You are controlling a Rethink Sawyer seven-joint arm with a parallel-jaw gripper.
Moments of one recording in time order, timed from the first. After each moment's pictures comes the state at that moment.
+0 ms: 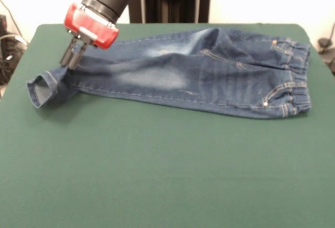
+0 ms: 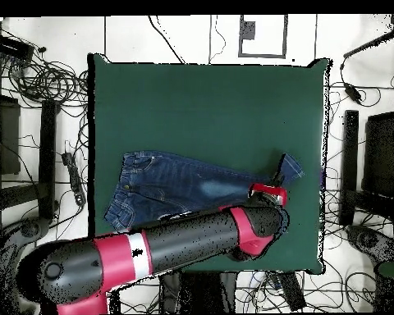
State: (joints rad) arm 0.29 0.36 -1.21 1.52 -0.28 -0.69 2.82
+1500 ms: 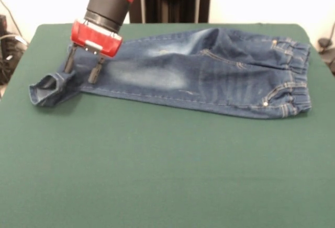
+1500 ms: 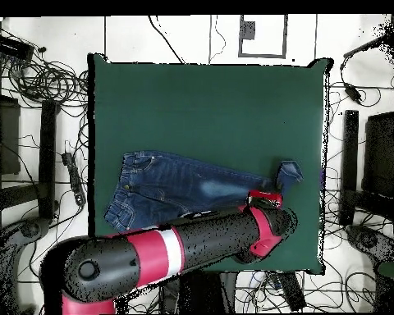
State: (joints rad) arm 0.22 0.27 -1.05 1.49 -0.44 -0.69 2.82
